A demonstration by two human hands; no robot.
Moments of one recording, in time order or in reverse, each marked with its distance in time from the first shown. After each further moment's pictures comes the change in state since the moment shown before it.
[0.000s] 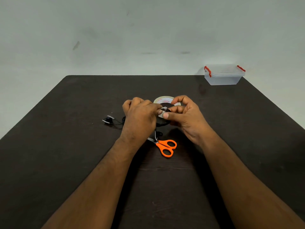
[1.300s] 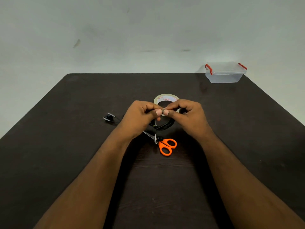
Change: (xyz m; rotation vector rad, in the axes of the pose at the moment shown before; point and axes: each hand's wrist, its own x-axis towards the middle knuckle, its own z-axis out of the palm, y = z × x) left_hand 0.005 -0.009 -0.009 -0.818 -0.364 -0.310; right_hand 0.005 0.015 -0.011 -0.551 0.065 -0.436
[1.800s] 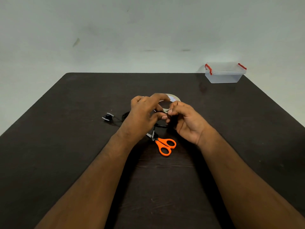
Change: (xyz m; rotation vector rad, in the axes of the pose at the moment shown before) left_hand -0.005 0.006 0.007 0.437 0.149 0.373; right_hand 0.003 -0.013 0.005 0.792 -0.129 0.596
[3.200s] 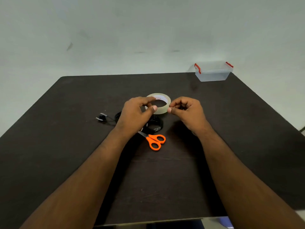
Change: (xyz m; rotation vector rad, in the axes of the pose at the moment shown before) left_hand 0.006 0.007 0.012 -0.094 0.046 -0.274; right_hand -0.008 -0.005 -0.045 -0.695 0.237 -0.435
